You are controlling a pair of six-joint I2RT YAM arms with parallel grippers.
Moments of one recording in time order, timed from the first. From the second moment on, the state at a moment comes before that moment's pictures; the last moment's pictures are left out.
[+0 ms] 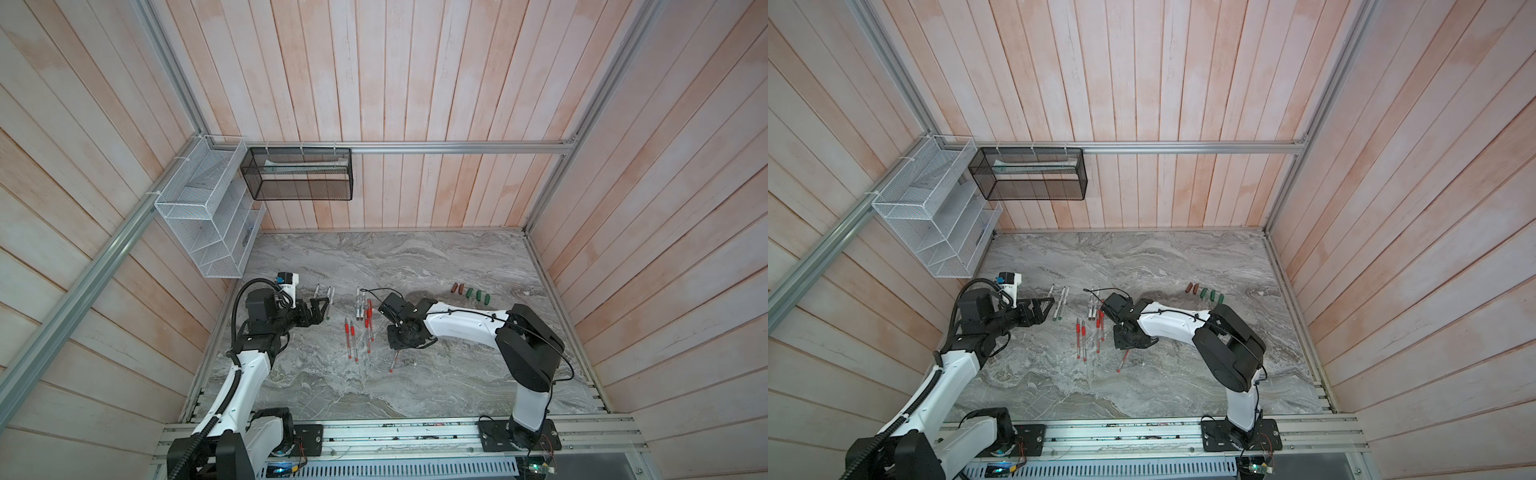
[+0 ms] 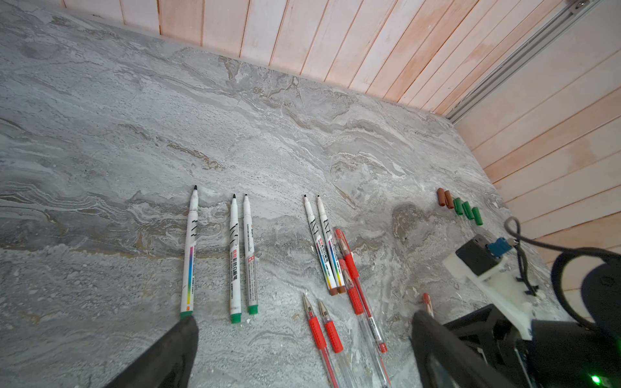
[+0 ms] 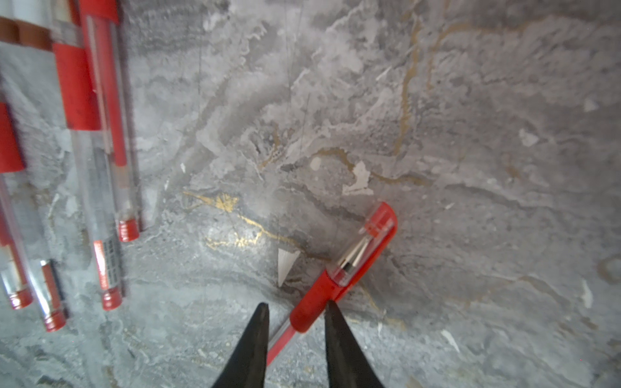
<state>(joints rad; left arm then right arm) 0.08 1.02 0.57 -0.11 0.54 -0.15 0.94 1.89 1.25 -0.68 0.05 0.73</state>
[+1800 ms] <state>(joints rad) 0.05 1.11 0.54 0.32 1.04 -0.54 0.73 1.52 1.02 0.05 -0.12 0.73</state>
